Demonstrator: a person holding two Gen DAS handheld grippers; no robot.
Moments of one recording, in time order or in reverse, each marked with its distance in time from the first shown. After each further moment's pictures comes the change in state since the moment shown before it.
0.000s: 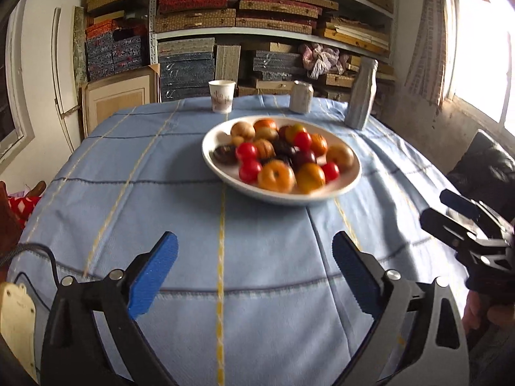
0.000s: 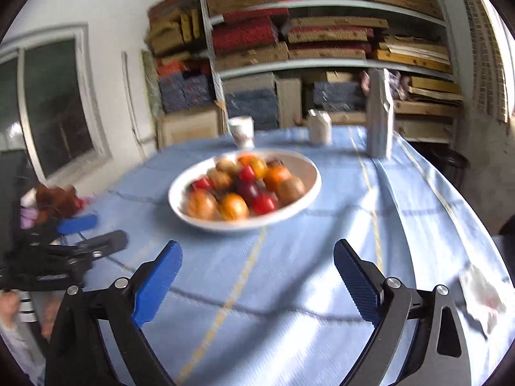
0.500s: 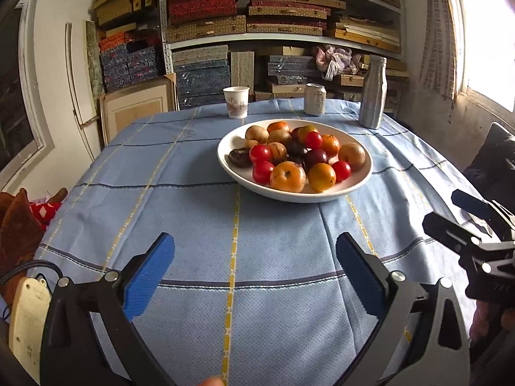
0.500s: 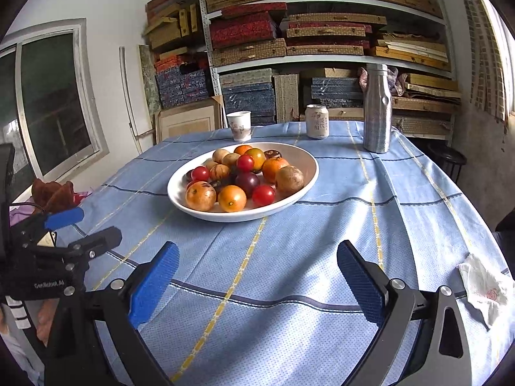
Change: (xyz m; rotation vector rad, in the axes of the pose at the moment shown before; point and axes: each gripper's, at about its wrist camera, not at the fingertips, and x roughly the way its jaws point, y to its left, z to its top) left arm -0.011 -0.009 0.003 0.014 -0.030 0.107; right arm -0.002 0.005 -0.005 -0.002 -0.010 0.000
